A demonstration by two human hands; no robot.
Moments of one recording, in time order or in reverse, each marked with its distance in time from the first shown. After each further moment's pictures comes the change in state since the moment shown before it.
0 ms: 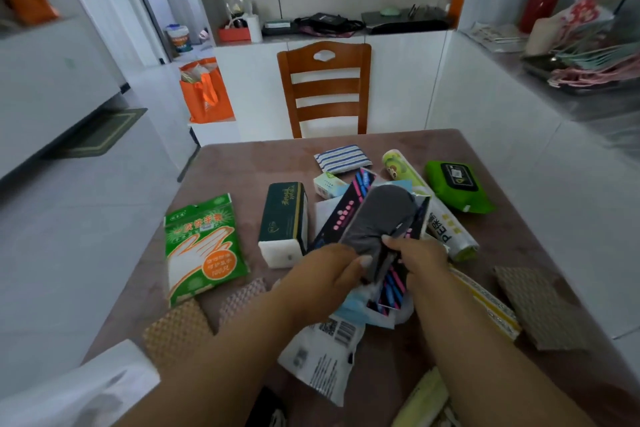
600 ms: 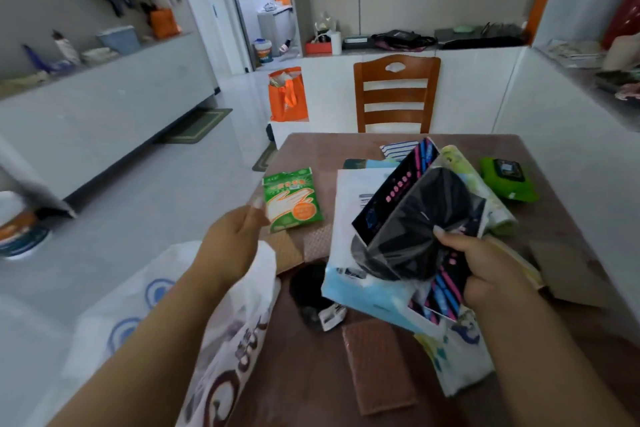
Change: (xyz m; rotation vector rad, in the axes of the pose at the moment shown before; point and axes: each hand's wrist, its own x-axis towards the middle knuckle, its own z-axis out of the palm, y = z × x) left_hand -0.226 0.020 -0.101 0.033 0.678 -0.525; right_hand -0.198 0.016 -0.062 0.240 -0.526 0.106
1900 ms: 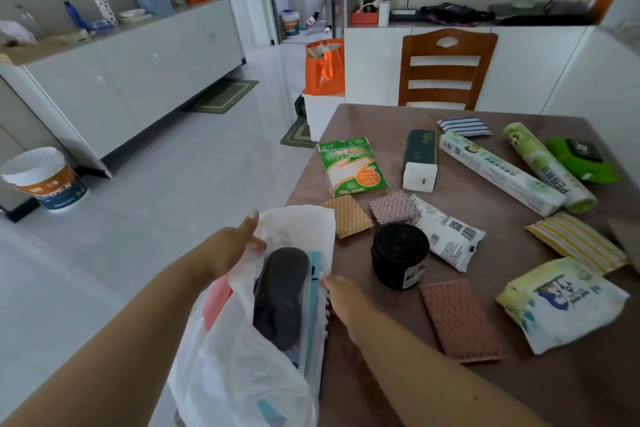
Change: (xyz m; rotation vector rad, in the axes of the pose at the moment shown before) left_hand -0.038 -0.148 -0.104 -0.017 -0.460 -0.480; right_hand 0.002 0.252 0.174 -0.691 -0.155 0.198
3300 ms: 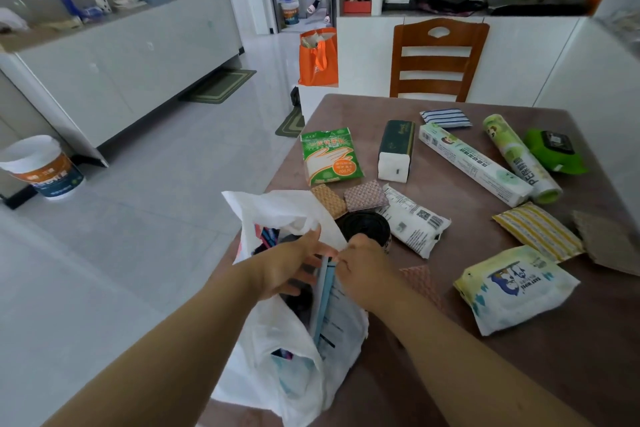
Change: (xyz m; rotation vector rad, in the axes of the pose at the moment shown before) left_hand -0.029 0.066 0.119 -0.319 -0.393 -0.053; right_hand -0.032 -0.005 -0.105 -1.091 0.195 -0.664
